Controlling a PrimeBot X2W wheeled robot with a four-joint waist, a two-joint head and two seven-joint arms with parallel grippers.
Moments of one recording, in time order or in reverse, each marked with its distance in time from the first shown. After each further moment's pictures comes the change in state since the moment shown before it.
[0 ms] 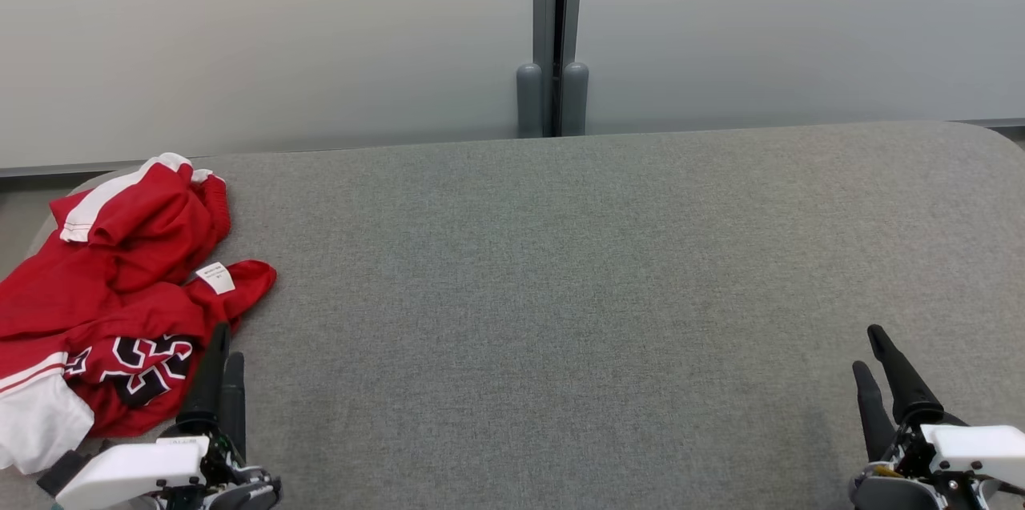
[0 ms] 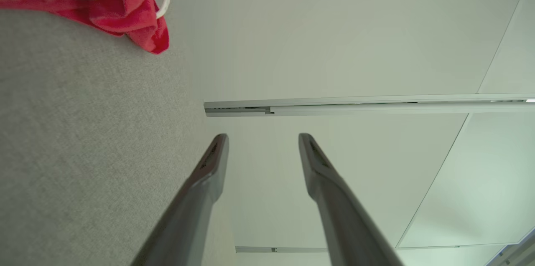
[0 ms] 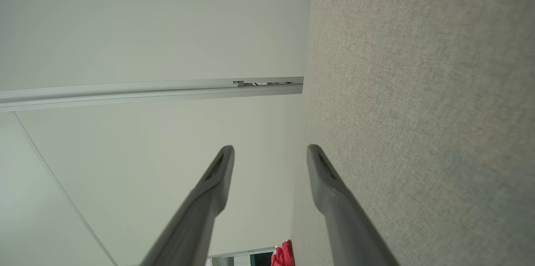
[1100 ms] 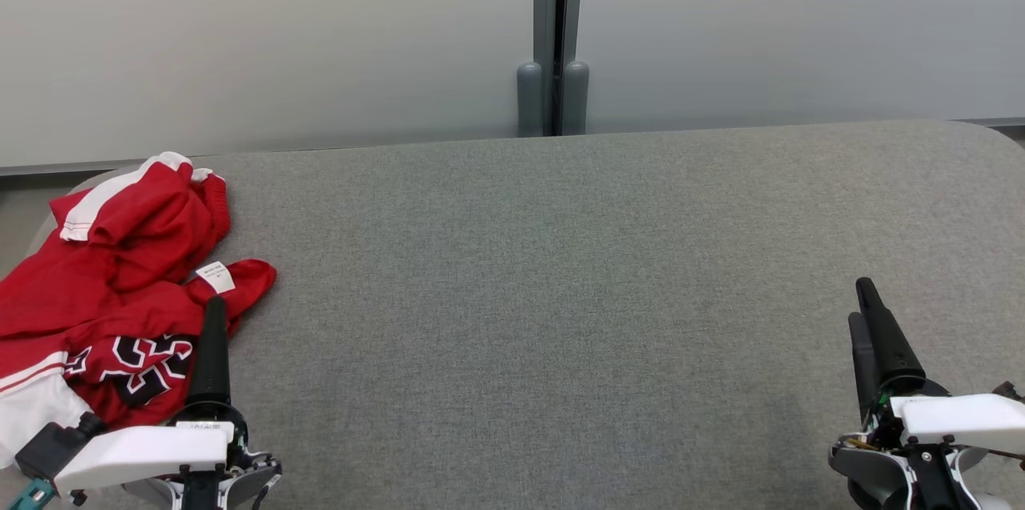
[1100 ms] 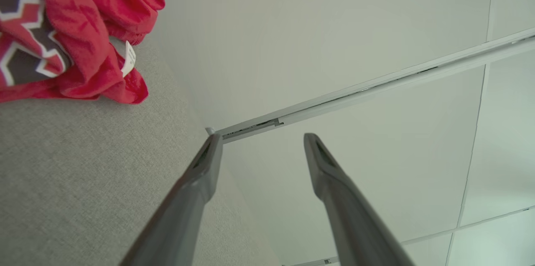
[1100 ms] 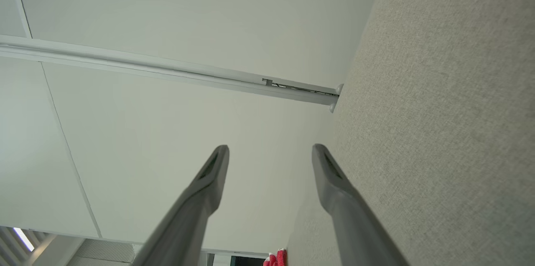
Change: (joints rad) left arm 0.011 -0.002 -0.036 -0.067 0.272 0.000 -0.142; right arm 0.004 -0.002 0.104 -0.137 -0.131 -0.002 -0.141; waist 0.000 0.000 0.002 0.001
